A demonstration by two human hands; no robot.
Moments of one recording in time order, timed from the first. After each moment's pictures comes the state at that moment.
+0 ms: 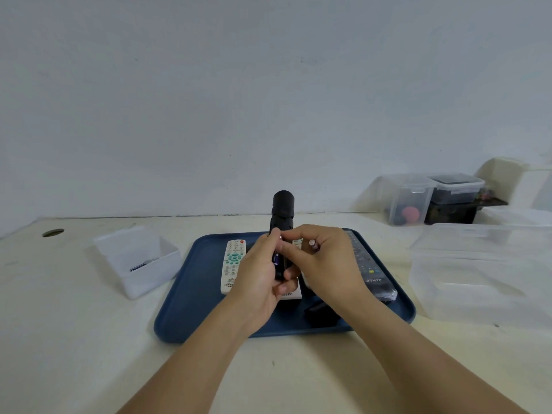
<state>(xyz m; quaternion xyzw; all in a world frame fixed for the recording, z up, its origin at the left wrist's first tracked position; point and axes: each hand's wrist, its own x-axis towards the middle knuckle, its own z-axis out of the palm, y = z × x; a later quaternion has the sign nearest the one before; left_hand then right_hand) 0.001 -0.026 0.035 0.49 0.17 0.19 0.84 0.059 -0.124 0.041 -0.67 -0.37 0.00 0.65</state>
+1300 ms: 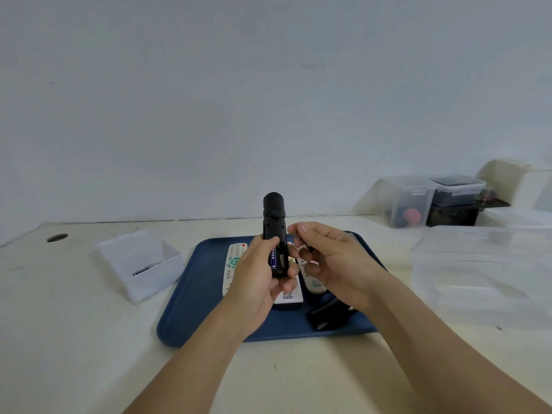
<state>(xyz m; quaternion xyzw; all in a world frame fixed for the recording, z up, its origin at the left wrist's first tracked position) -0.006 -0.023 0.042 0.54 0.11 0.21 0.81 0.082 -0.135 0.047 -0.55 -0.29 0.28 0.73</state>
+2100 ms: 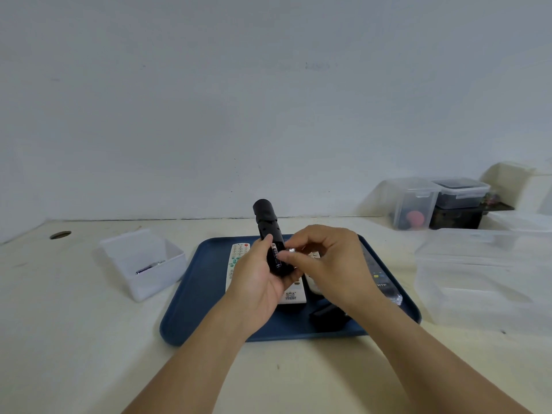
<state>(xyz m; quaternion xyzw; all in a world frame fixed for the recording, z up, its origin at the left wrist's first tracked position) -0.002 -0.016 0.039 0.40 0.14 0.18 0.89 0.070 -0.125 0.038 -0.65 -0.42 -0.05 0.63</state>
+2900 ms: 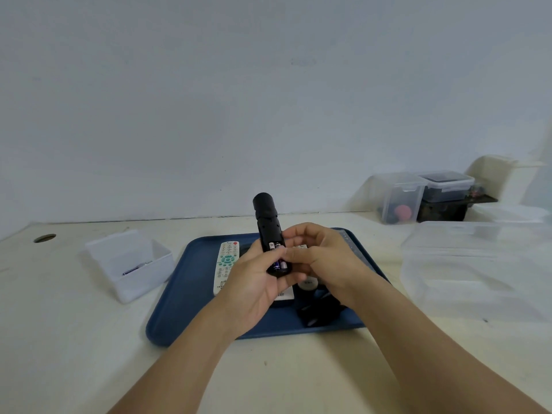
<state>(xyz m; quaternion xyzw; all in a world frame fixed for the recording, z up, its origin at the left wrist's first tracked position) -0.005 -0.022 0.032 0.49 0.05 0.14 0.86 0.089 -0.131 0.038 -0.61 -0.27 0.24 0.70</state>
